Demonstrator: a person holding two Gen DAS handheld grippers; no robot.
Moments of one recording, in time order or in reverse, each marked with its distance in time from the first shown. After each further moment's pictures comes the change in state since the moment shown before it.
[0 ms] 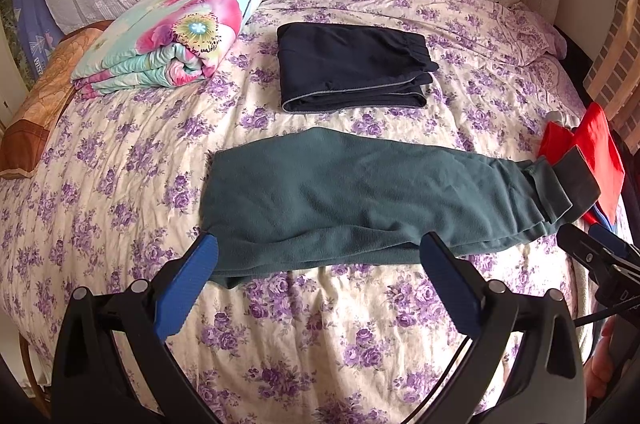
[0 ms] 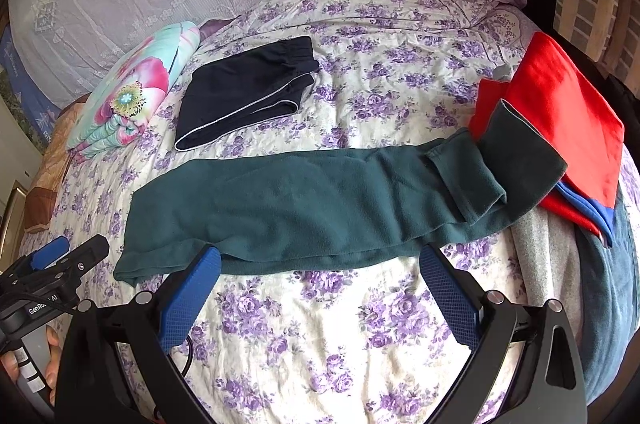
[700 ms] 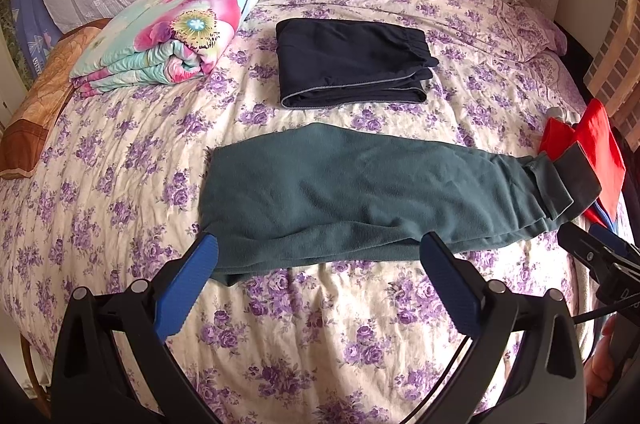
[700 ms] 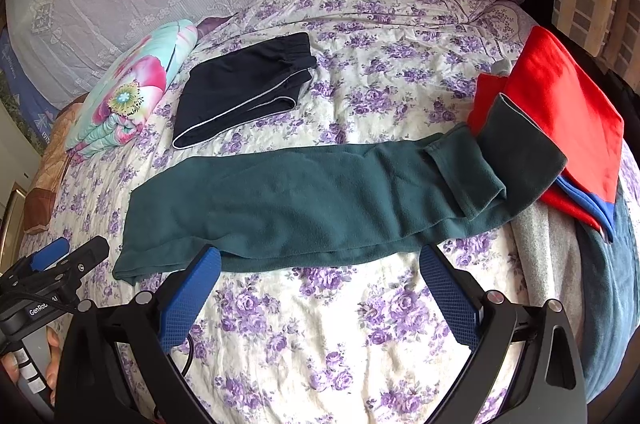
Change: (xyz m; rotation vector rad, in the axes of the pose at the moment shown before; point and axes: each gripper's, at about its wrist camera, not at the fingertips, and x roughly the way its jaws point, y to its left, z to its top) left arm 0.006 -0.001 -0.007 0.003 0.008 0.003; right arm 0.003 -0.003 0.000 0.002 0.007 -0.001
